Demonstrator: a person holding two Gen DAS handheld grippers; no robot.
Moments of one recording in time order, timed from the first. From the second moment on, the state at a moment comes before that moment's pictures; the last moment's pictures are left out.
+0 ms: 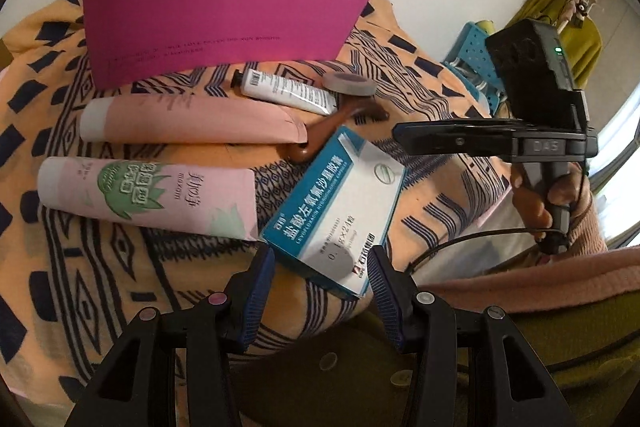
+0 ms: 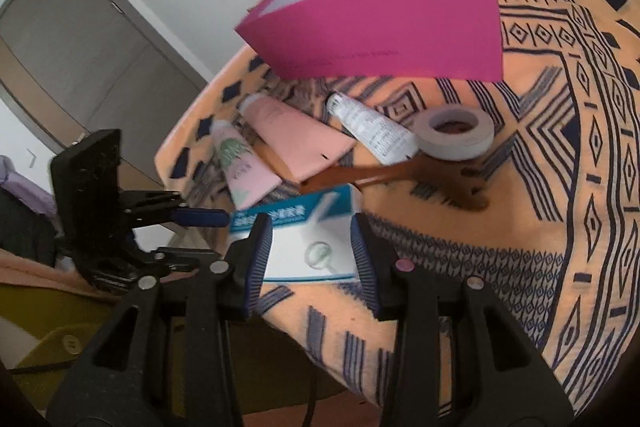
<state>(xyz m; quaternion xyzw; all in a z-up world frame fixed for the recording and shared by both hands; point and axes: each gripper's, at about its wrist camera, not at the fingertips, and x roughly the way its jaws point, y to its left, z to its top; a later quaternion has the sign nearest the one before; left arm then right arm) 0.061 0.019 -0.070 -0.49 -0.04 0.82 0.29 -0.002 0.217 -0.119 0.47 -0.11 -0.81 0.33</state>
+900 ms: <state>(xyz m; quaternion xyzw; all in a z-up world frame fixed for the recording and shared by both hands) 0.047 0.027 -0.054 -0.48 -0.04 0.83 0.29 0.003 0.219 -0.113 0.44 -0.12 -0.83 0.32</state>
